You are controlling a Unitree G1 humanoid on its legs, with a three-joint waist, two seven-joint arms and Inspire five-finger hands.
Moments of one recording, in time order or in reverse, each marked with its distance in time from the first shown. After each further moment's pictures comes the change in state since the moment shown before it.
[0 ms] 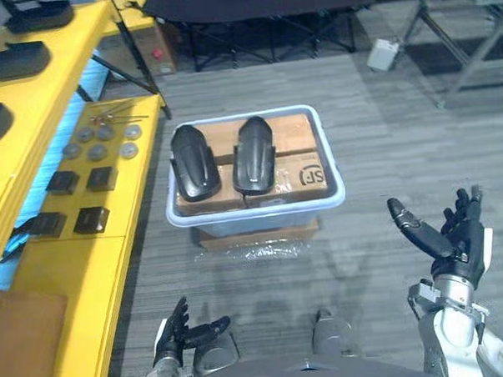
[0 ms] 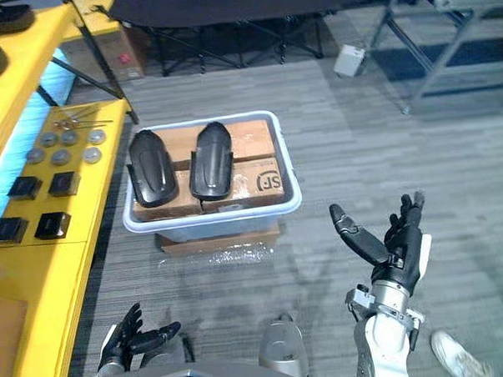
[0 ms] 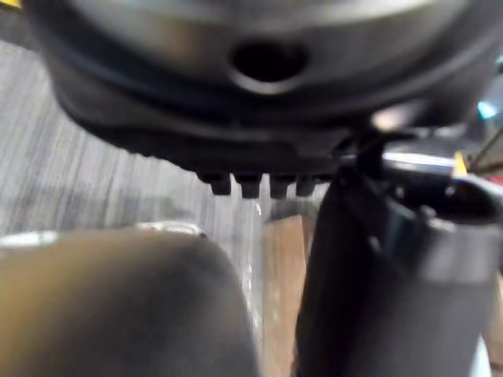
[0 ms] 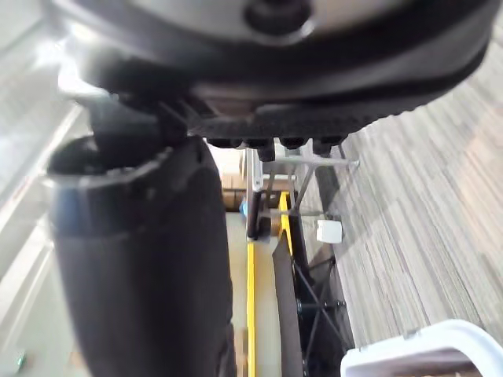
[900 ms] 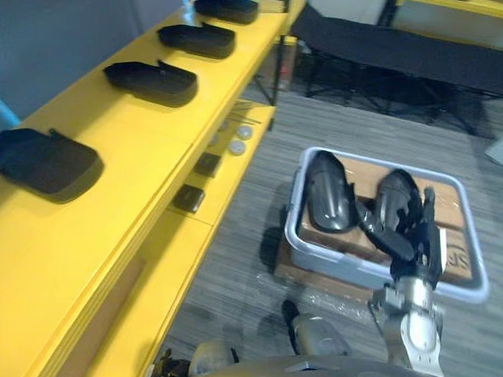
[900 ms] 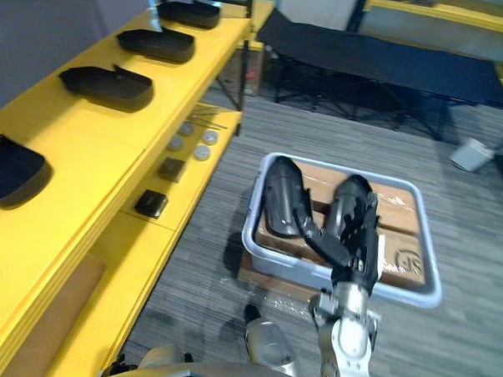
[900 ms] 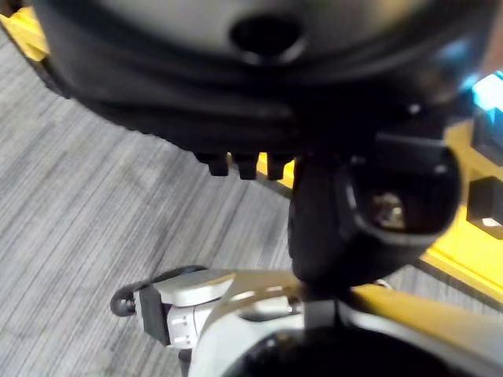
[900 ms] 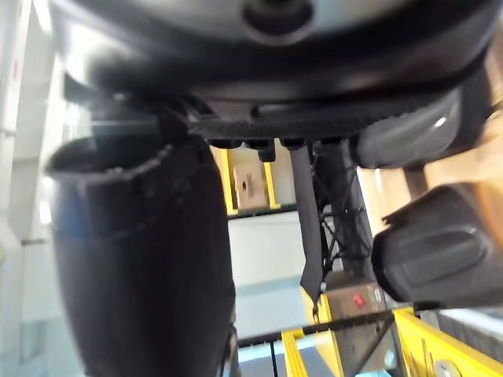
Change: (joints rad) left arm -0.001 -0.043 0.130 0.256 0.186 0.112 0.062; right arm 0.128 0.181 0.152 -0.136 0.009 -0.009 0.088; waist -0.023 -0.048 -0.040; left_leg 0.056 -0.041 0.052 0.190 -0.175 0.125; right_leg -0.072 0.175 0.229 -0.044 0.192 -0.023
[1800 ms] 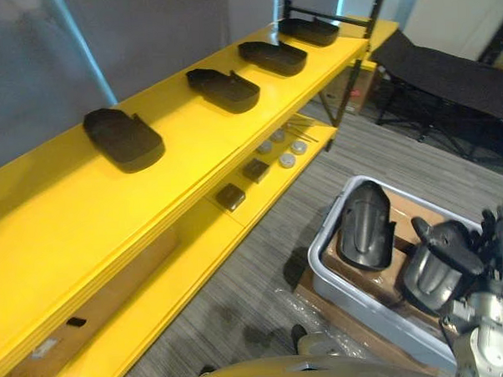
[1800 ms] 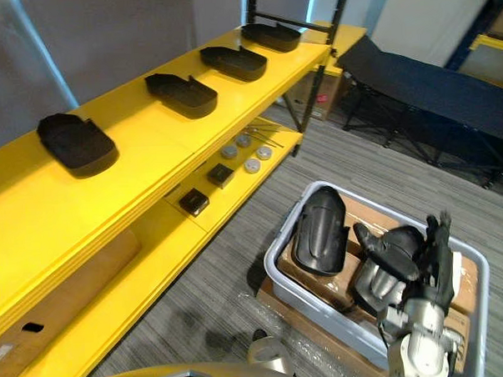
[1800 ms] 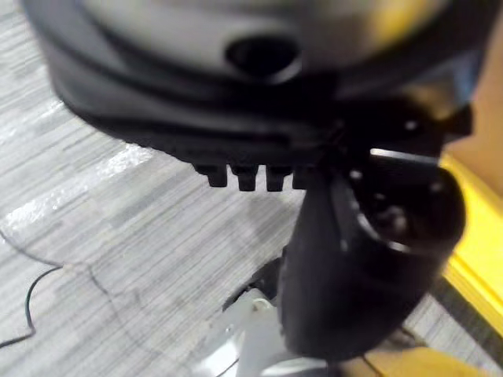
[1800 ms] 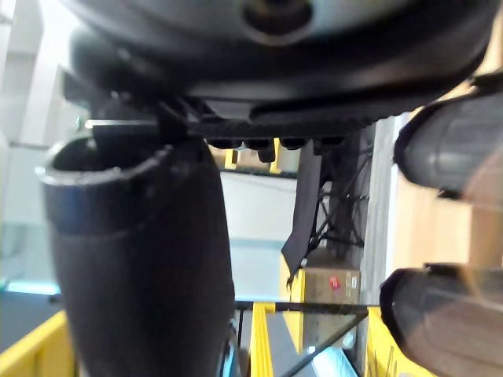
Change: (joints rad) left arm 0.025 0.036 0.038 0.179 -0.059 0.113 -0.076; right arm 0.028 -0.069 -0.368 0.069 -0.006 0.112 0.074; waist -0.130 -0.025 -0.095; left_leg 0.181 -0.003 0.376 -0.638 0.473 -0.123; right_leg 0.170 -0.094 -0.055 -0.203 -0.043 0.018
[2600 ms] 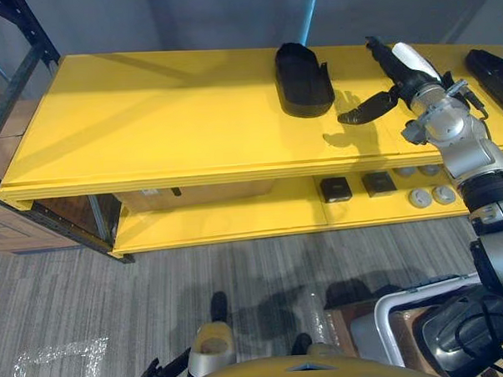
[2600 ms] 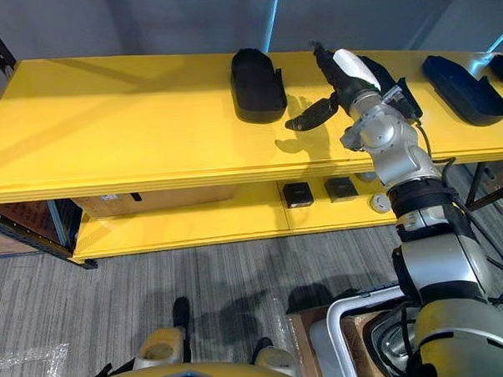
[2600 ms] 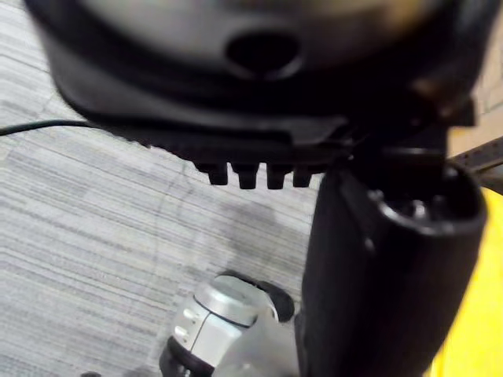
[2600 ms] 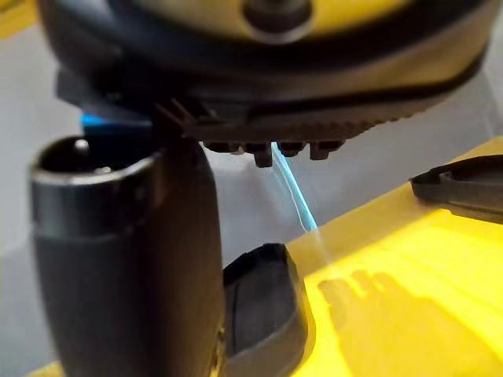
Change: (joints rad) left arm -0.053 -0.061 0.141 -0.176 -0.159 -0.004 0.022; right arm -1.415 -0.694 0.685 0.736 -0.527 0.219 0.151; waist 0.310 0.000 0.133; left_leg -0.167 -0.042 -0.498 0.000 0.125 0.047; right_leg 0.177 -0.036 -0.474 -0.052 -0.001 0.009
